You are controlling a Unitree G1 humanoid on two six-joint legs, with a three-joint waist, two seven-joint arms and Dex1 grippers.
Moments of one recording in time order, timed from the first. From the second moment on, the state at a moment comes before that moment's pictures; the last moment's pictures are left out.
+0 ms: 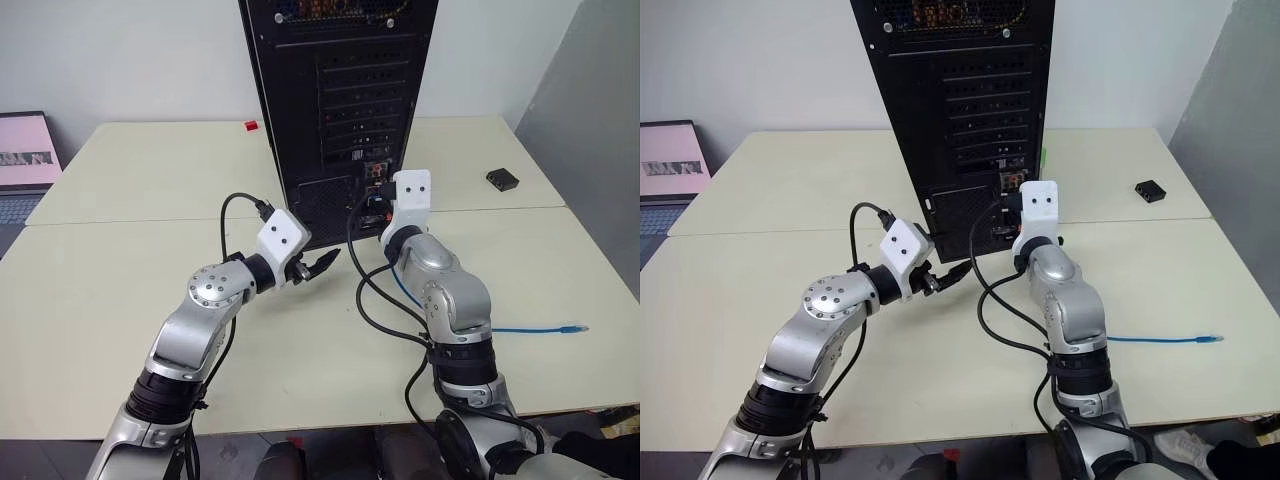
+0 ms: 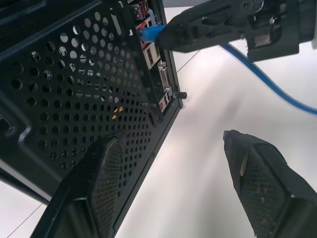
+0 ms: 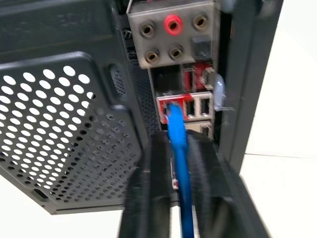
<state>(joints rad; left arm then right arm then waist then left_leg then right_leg) -0.41 0.48 -0.15 -0.26 -0.19 0.44 -0.58 -0.64 0.11 0.02 -0.13 0.07 0.77 0.00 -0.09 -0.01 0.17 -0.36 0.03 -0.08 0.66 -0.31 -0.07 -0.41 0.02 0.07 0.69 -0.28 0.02</state>
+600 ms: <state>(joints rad) -0.48 0.60 -0.12 -0.19 -0.18 0.47 -0.70 -0.44 -0.23 -0.02 -0.59 0.19 0.98 0.24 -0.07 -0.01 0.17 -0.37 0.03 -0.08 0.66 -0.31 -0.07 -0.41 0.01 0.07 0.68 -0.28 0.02</state>
